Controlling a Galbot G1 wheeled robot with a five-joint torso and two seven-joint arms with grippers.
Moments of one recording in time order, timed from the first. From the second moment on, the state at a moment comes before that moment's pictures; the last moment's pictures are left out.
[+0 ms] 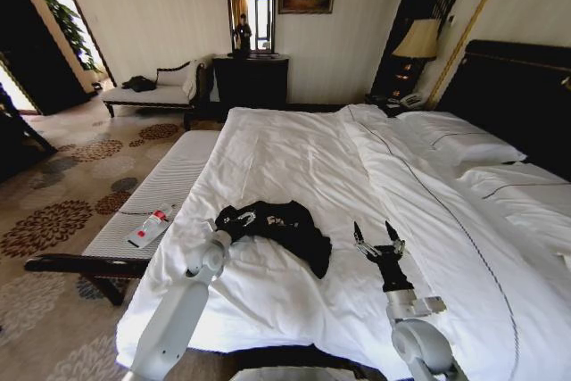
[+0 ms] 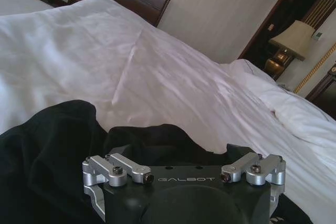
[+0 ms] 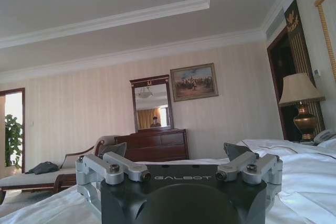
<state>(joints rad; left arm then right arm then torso) 0.99 -1.29 -0.24 -1.65 -0.82 0.32 -0.14 -1.64 1.24 0.62 2.04 0.45 0.37 -0.05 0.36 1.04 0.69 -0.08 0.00</state>
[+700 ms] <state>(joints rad) 1.05 -1.29 -0.32 -1.69 -0.84 0.32 -0.15 -1.64 1.25 0.59 2.03 0.43 0.38 -0.05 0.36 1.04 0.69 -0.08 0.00</state>
